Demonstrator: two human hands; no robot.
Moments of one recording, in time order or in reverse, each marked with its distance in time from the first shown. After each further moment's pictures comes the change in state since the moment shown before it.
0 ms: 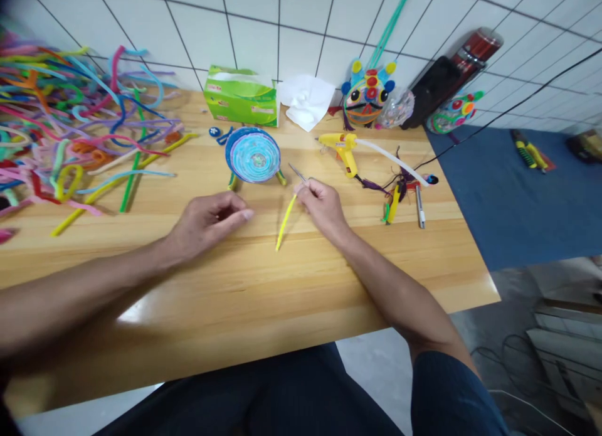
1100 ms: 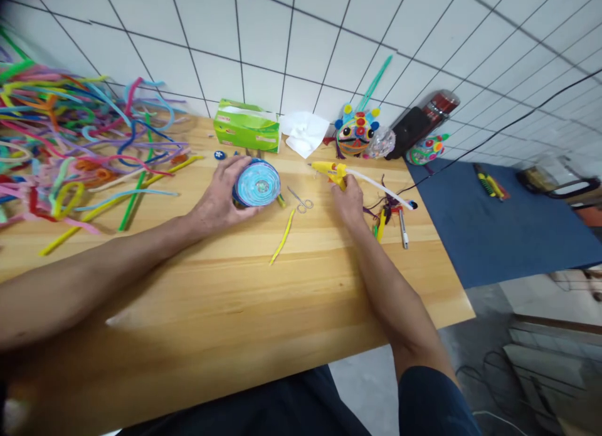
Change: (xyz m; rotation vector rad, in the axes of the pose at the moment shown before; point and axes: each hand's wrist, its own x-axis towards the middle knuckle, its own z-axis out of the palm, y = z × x) left_hand 0.087 -0.088 -0.008 0.404 0.299 0.515; right_hand 0.083 0.025 -0.079 -0.605 0.404 -0.028
